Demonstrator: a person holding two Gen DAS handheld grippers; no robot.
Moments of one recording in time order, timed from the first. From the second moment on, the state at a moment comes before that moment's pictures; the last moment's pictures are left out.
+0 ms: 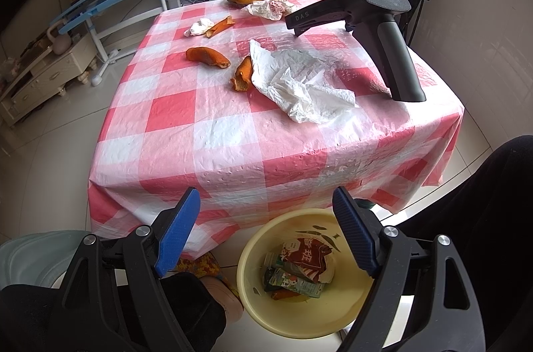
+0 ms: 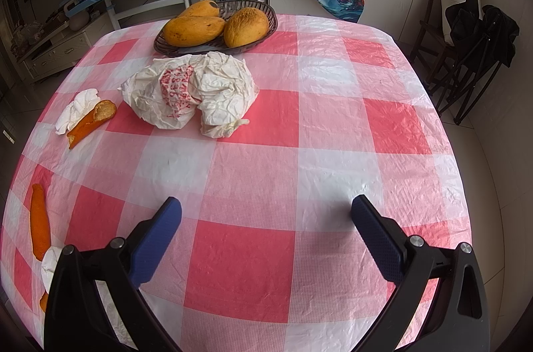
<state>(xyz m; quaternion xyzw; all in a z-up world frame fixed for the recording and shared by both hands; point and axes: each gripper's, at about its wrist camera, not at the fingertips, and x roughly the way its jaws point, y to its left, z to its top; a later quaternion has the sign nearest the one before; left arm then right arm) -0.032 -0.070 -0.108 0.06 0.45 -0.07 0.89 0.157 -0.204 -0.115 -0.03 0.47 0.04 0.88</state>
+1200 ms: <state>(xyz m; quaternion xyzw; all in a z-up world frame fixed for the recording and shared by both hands) -0.032 -0.073 -0.106 0.05 0.45 -0.07 0.89 0.158 -0.203 -0.115 -0.03 0.47 0.04 0.88</state>
